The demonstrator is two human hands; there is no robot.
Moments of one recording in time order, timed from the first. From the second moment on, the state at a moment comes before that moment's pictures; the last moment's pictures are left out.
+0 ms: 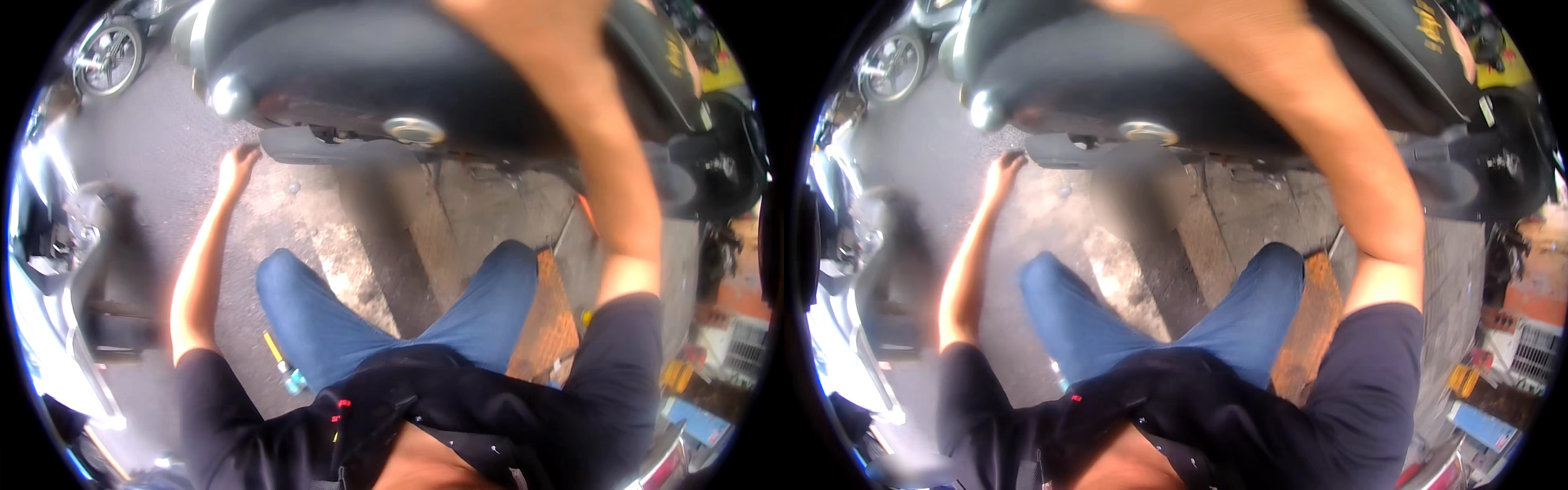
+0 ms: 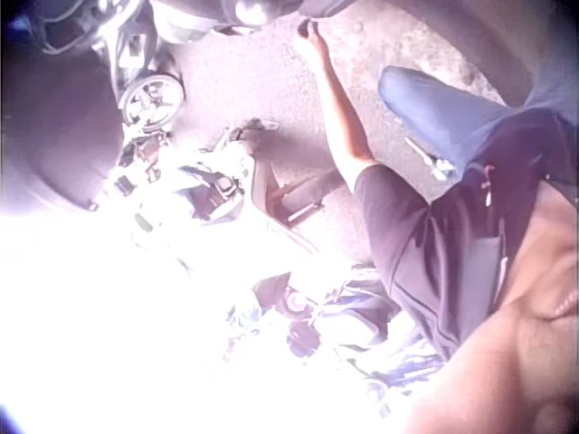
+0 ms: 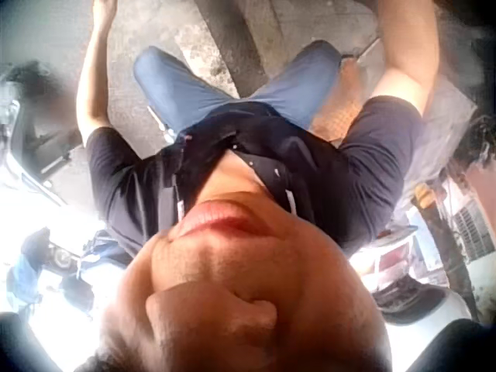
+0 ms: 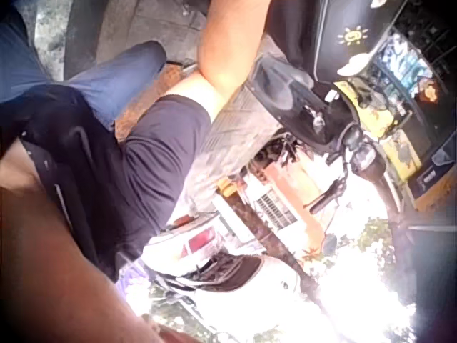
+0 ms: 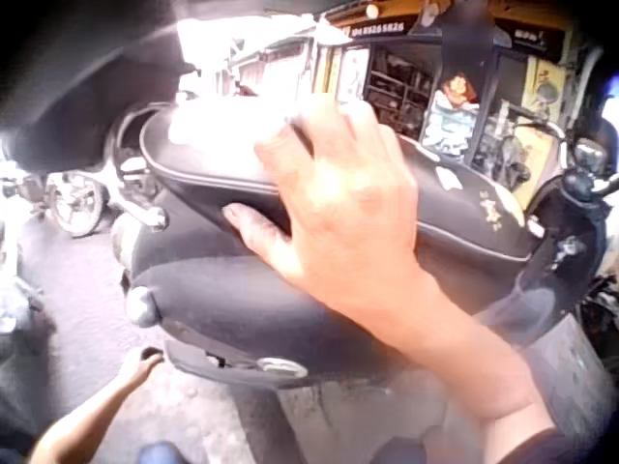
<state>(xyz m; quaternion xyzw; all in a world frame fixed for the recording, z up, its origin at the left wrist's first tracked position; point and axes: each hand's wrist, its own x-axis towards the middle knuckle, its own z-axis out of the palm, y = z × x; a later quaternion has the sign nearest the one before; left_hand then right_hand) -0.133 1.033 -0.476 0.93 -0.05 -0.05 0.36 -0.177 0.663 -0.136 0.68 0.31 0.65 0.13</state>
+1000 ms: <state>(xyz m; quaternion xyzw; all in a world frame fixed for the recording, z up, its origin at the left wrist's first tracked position) -0.084 0.478 0.169 0.66 -0.39 -0.28 0.57 -0.483 0.251 0.182 0.75 -0.65 0.12 0.08</state>
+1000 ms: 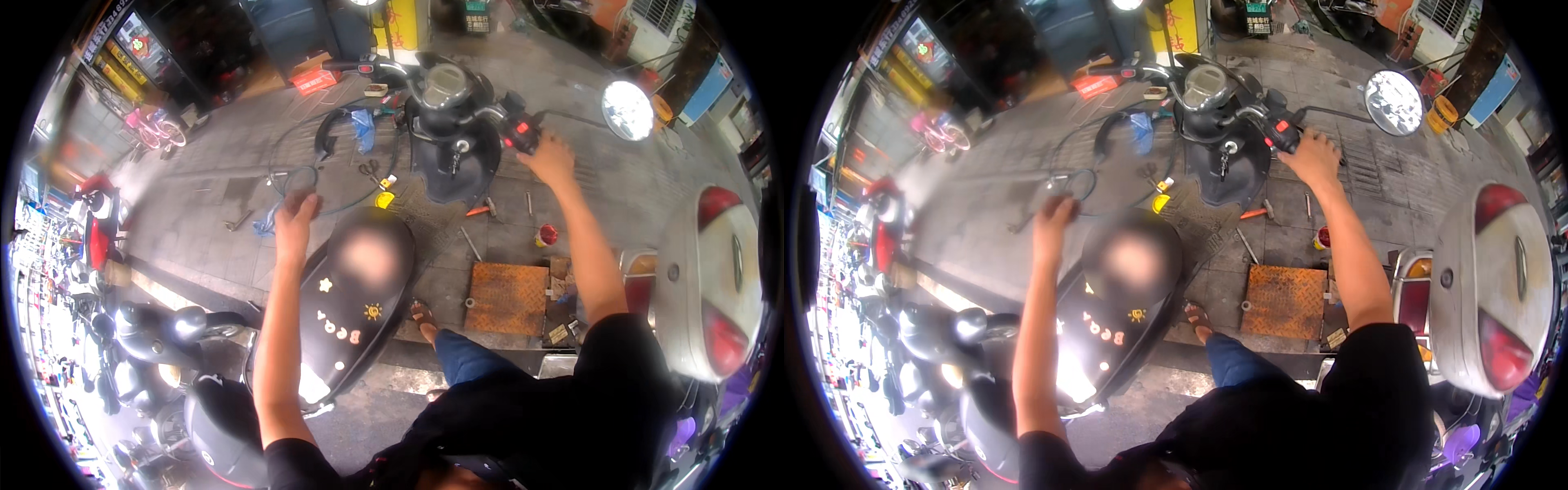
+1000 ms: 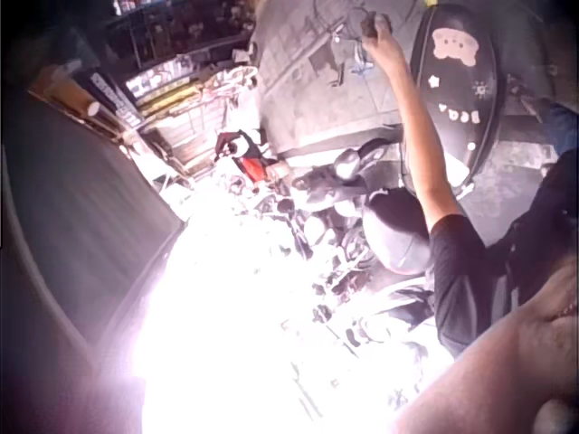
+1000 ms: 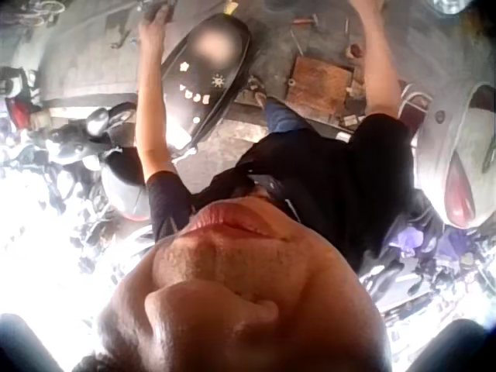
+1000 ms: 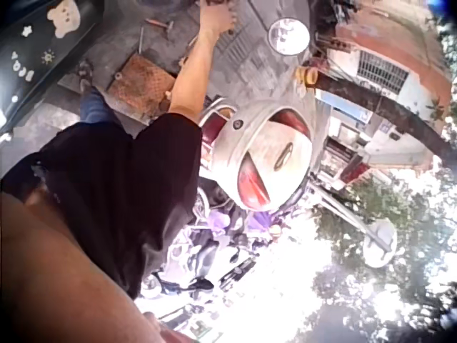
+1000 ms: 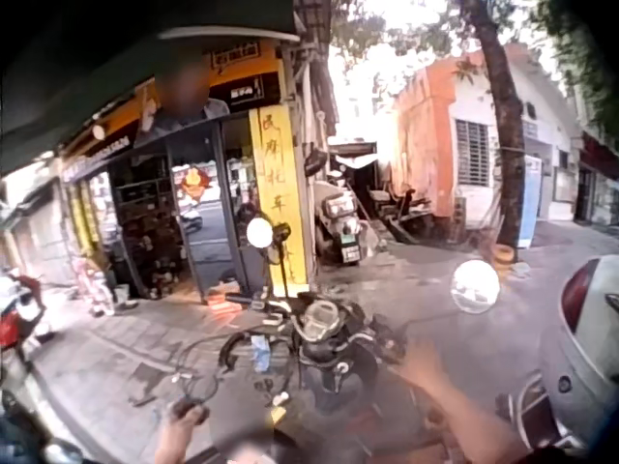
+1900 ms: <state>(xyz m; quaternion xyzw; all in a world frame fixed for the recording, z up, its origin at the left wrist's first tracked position) 0.060 0.145 0.153 0.63 -0.76 -0.04 0.16 -0.483 0.150 0.212 0.78 -0.62 0.07 0.09</state>
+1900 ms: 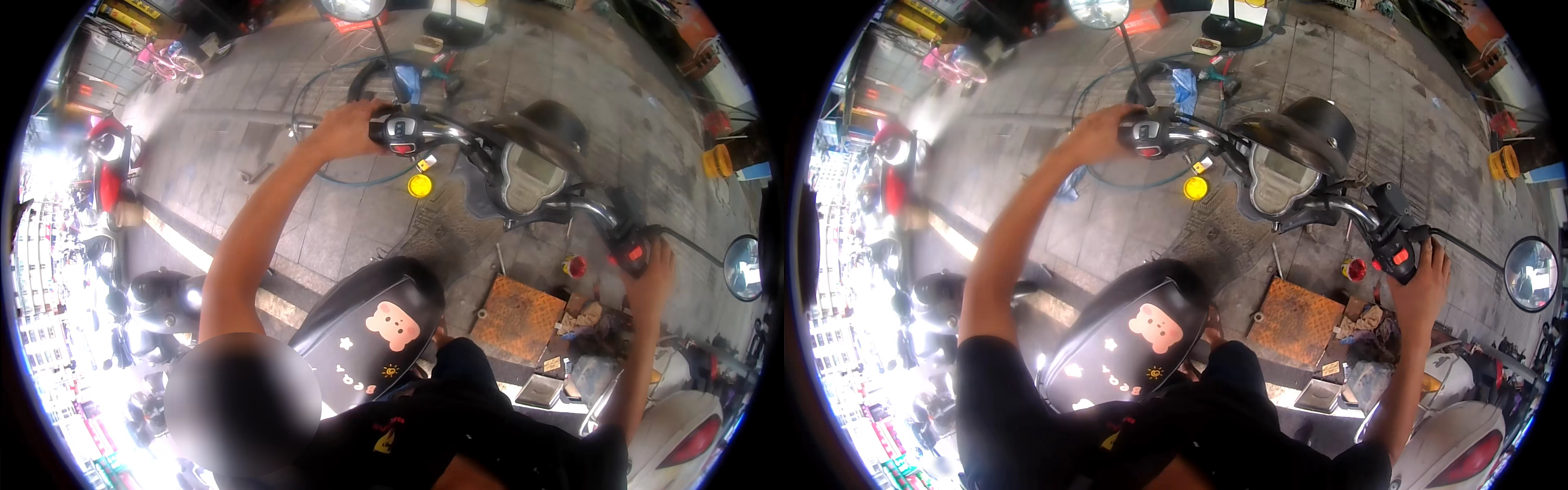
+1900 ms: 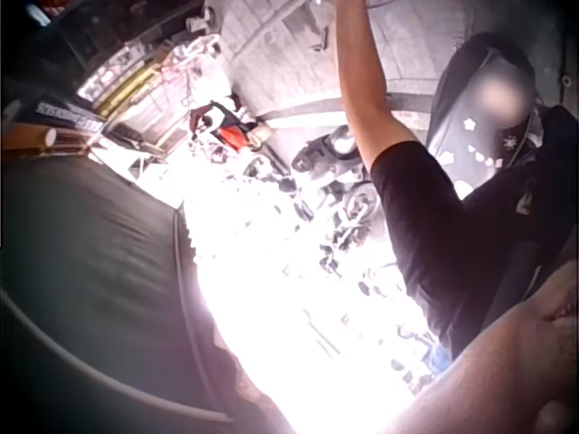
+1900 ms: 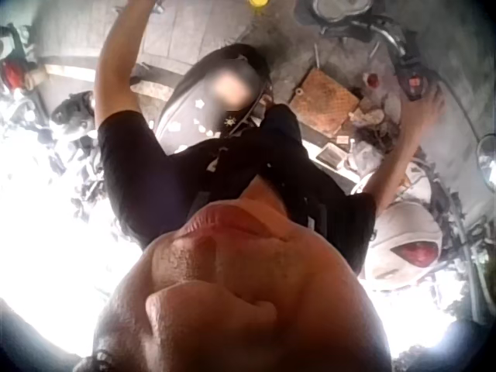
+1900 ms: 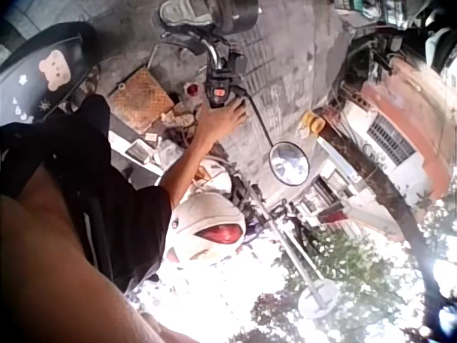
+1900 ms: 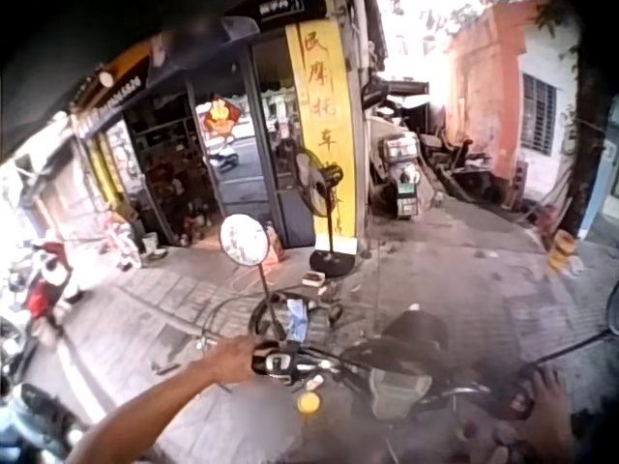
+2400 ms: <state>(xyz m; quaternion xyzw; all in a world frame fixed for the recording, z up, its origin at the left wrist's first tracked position) 0.056 0.147 0.161 0.64 -0.75 -0.06 0.13 -0.493 0.147 0.206 0.80 -0.58 0.01 0.17</state>
